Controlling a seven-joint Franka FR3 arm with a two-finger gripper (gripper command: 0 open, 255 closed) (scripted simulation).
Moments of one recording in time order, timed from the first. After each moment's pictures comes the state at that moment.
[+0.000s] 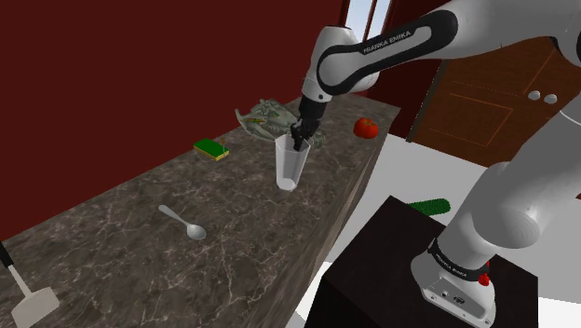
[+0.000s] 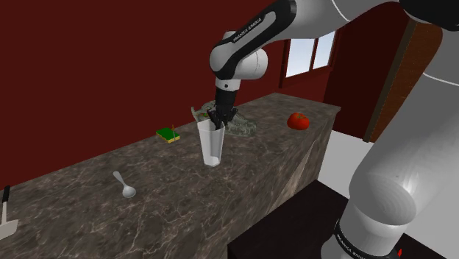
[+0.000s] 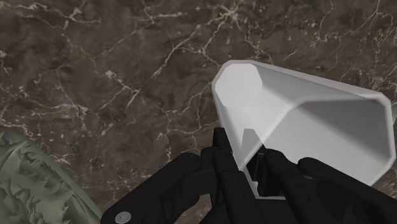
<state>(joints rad) 0.04 -0.13 0.10 -2.29 0.19 2.26 -0.04</state>
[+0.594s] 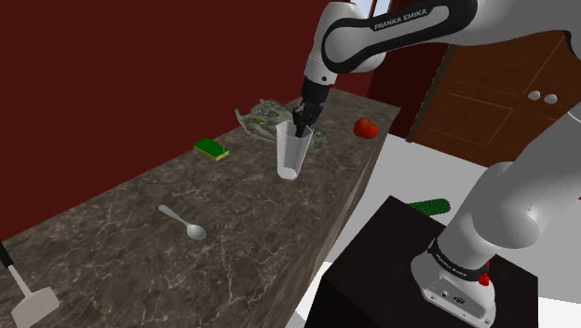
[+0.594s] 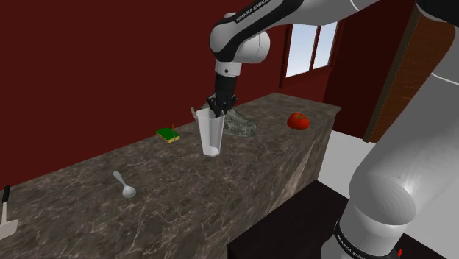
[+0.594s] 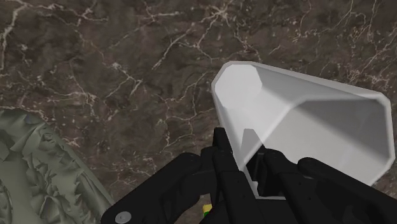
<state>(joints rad) 0.03 -0.18 0.09 -2.21 0.18 2.14 -0.02</state>
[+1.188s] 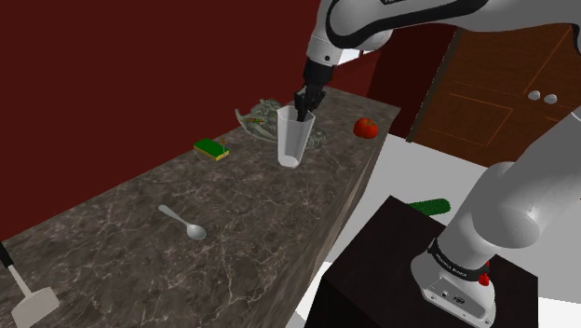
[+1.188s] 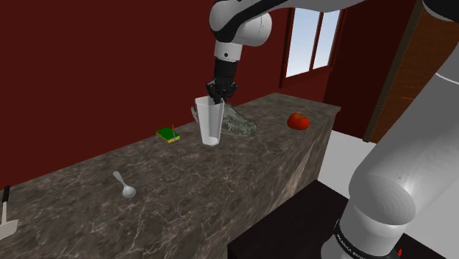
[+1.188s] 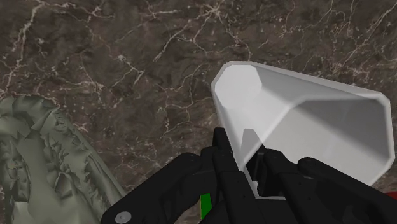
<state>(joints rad) 0.03 -0.20 0.09 -2.11 0.17 2.01 0.00</state>
